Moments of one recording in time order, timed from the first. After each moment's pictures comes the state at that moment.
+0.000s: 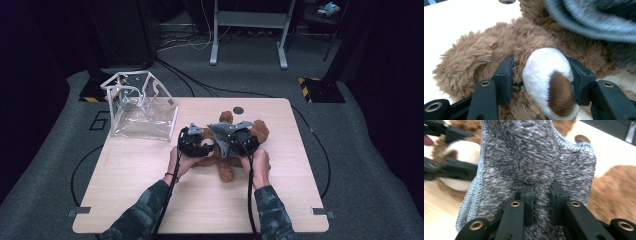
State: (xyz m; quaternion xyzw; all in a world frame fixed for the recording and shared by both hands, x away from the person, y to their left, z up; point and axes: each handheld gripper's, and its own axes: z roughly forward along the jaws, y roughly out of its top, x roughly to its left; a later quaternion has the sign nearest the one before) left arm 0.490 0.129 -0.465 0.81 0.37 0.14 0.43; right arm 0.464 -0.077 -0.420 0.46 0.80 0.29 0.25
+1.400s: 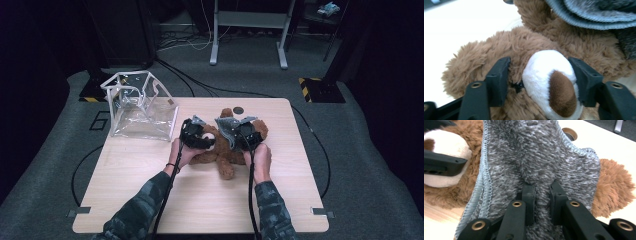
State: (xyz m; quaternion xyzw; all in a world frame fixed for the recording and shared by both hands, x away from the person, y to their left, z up) left arm 0.510 0.121 -0.449 0.83 0.37 0.15 0.39; right arm 0.484 -0.082 -0.422 0.50 0.78 0.27 0.26
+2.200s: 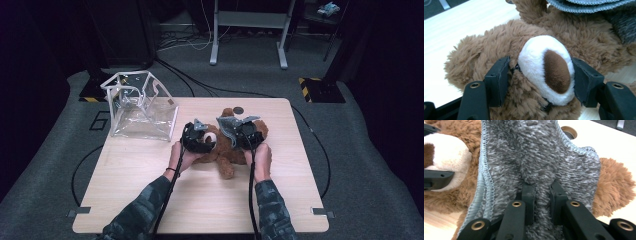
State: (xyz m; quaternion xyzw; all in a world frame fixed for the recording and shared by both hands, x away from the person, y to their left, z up) left arm 0.500 0.119 -0.454 0.84 0.36 0.17 0.38; right arm 0.490 -0.089 -0.426 0.51 0.78 0.28 0.25
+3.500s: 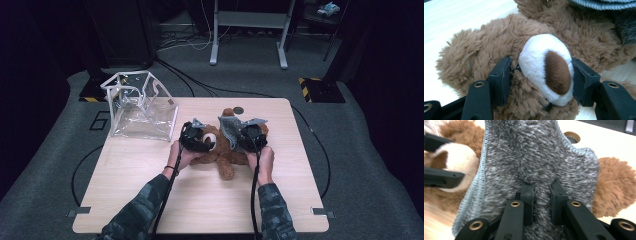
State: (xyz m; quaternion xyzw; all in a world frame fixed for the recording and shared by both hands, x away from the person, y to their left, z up) left arm 0.507 0.126 -0.456 0.84 0.36 0.13 0.38; right arm 0.482 -0.103 -0.426 0.51 0.76 0.33 0.23
